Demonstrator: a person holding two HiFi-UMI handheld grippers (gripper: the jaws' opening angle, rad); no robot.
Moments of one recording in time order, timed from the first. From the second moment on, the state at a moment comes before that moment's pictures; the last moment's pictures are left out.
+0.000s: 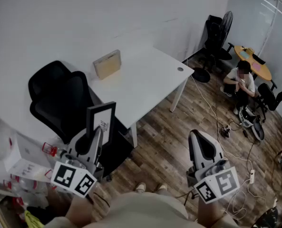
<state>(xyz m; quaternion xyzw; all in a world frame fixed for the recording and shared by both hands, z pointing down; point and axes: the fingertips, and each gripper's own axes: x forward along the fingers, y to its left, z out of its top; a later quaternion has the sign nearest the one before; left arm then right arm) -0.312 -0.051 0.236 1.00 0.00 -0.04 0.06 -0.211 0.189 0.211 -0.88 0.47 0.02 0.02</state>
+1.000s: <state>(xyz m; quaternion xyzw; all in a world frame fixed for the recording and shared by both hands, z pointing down) -0.214 0.083 0.241 1.00 0.00 -0.02 0.05 -0.120 0.301 0.237 -0.86 0.51 -0.02 0.03</state>
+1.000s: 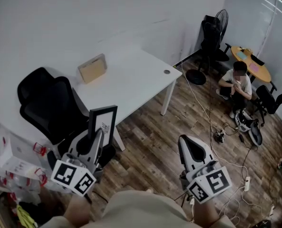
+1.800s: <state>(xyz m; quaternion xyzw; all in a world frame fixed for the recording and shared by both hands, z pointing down) -0.154 0.110 0.270 1.00 0.00 0.00 0.04 -0.062 0.318 0.276 -0.85 0.52 -0.05 0.04</state>
